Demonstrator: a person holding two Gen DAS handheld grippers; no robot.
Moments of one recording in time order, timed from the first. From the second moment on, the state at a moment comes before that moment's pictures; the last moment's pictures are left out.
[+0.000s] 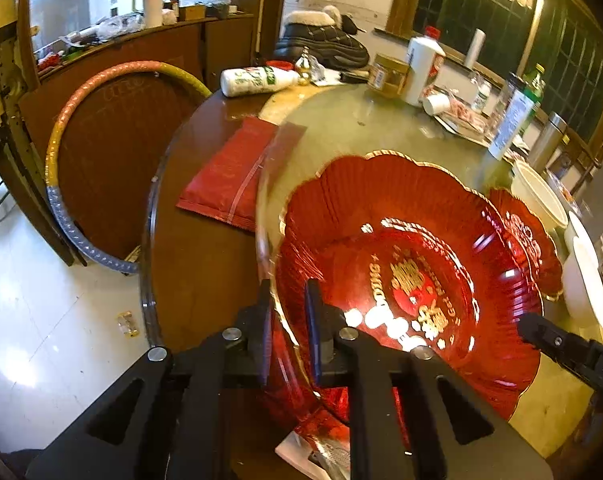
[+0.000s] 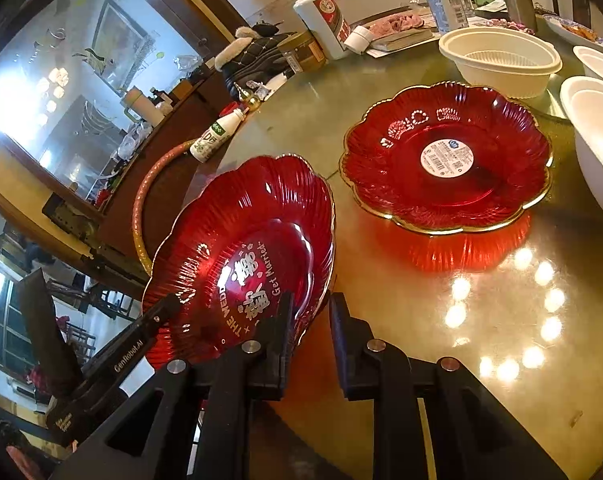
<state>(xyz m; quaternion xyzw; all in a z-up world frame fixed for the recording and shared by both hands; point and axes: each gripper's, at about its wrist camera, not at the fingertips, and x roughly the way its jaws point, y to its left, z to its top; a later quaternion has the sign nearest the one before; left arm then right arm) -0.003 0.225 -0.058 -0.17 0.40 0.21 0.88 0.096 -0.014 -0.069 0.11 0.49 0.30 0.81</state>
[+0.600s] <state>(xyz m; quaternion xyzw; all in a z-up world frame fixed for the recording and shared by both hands) 0.094 0.171 0.028 -0.20 0.38 0.06 0.90 0.140 -0.114 -0.063 0.26 0.47 0.22 0.82</state>
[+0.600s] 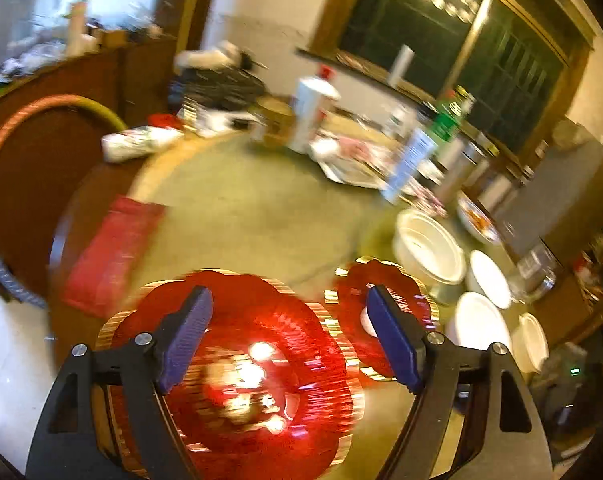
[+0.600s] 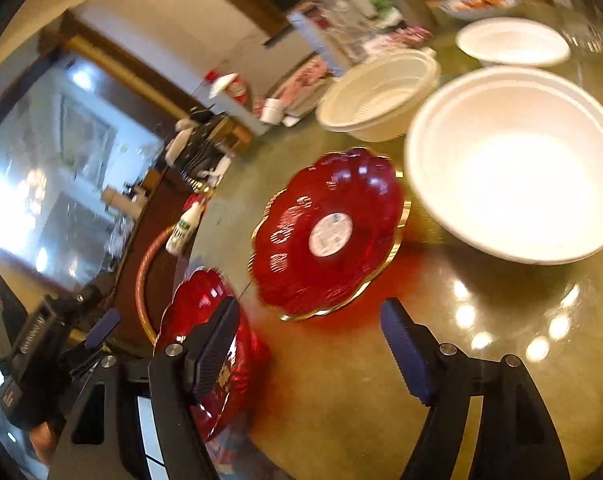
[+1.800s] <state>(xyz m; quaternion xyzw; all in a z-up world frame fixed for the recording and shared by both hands) 0.232 0.110 -0.058 -0.12 0.56 0.01 0.82 0.195 -0.134 -0.106 0.32 0.50 0.21 0.78</state>
